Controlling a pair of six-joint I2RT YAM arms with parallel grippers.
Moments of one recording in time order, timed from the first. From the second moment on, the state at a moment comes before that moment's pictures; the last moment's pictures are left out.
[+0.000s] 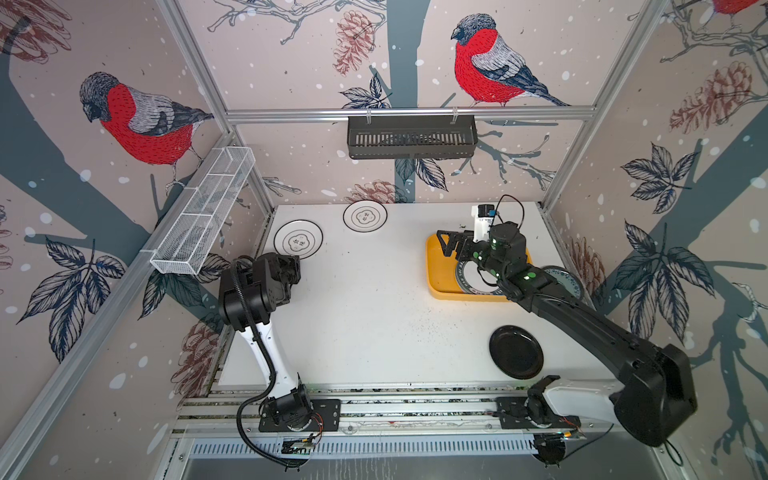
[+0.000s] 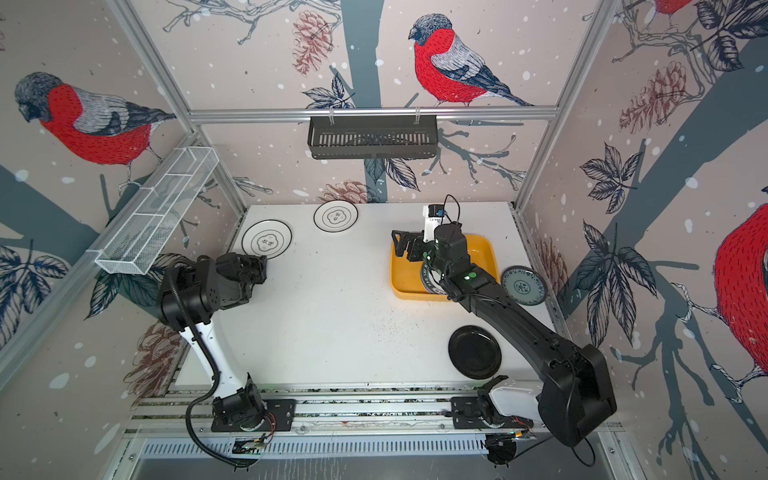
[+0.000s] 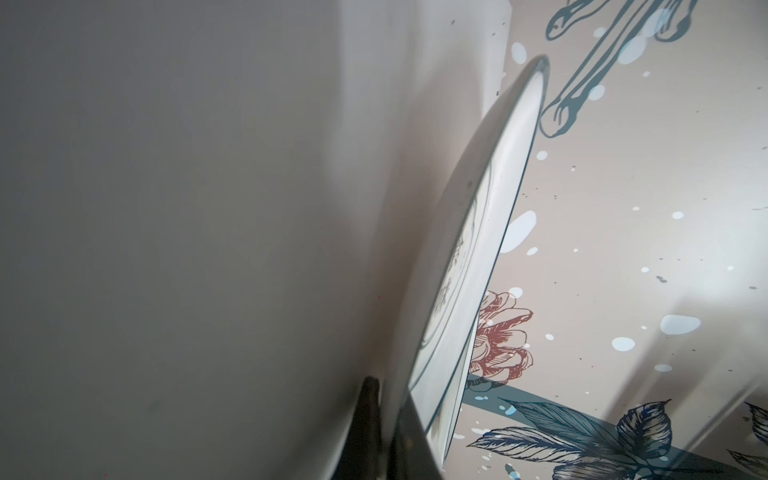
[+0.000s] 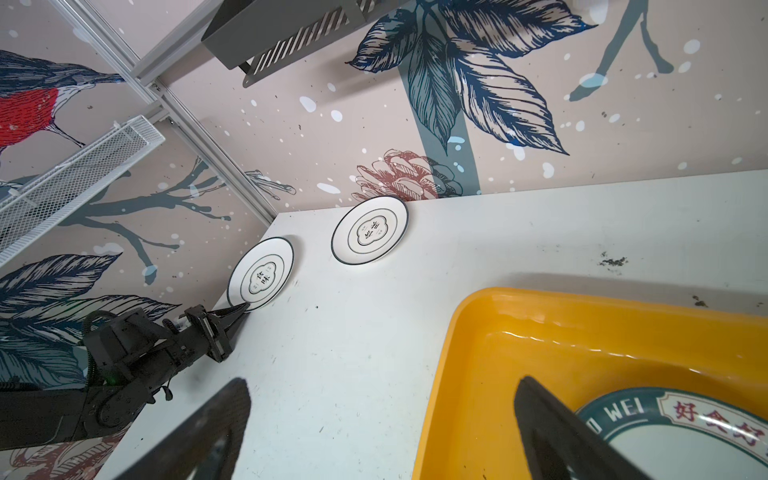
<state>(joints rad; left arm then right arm) 0.32 2.08 0.85 0.73 0.39 -1.39 0.52 1.24 0.96 0.02 -0.06 0.42</state>
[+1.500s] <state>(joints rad) -0.24 1.83 1.24 0.04 0.67 -0.87 0.24 0.77 0.82 -0.39 0.18 0.39</state>
